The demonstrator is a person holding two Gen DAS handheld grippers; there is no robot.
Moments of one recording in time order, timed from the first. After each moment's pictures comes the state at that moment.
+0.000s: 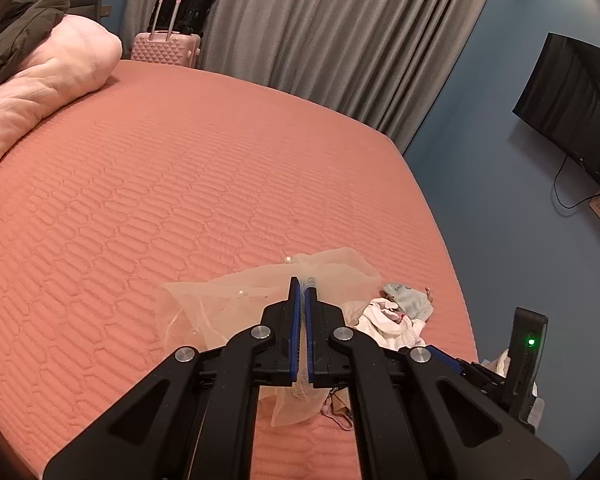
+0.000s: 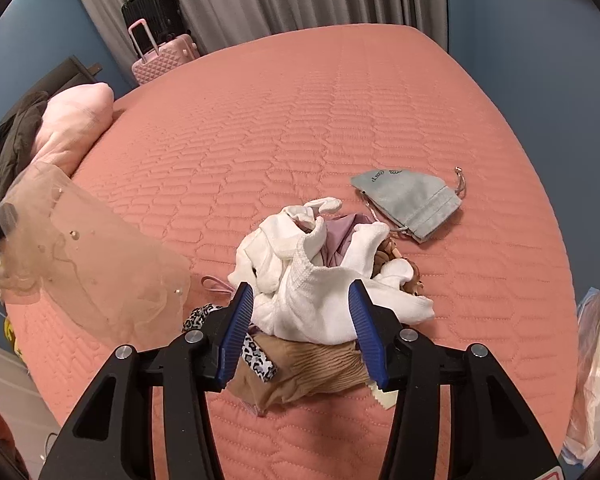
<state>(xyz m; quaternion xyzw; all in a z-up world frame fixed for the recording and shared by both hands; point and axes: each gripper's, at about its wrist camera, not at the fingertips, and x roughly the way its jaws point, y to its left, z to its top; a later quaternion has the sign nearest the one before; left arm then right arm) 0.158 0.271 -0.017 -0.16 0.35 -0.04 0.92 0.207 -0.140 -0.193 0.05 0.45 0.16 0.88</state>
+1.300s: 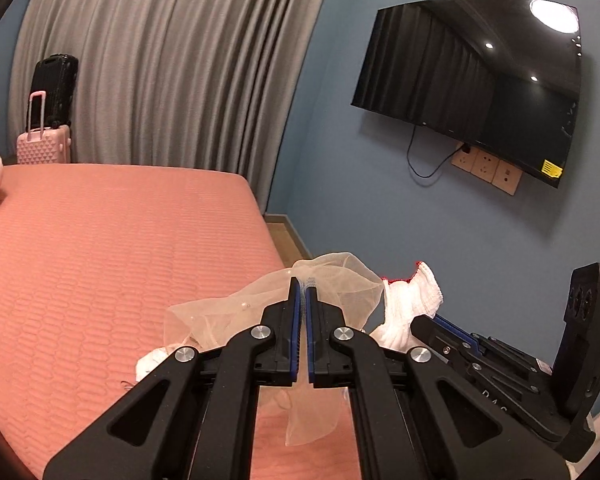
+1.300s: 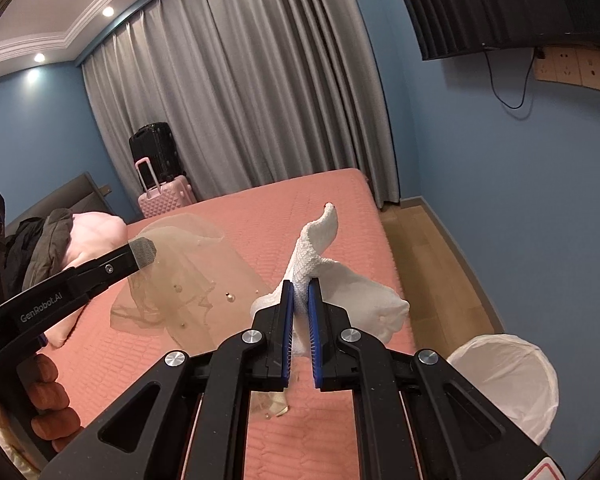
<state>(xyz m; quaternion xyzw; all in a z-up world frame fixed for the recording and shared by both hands) 0.109 0.074 0.103 -0.07 0.25 -0.23 0.94 0.045 -0.361 0.018 0.13 0.22 0.11 0.96</state>
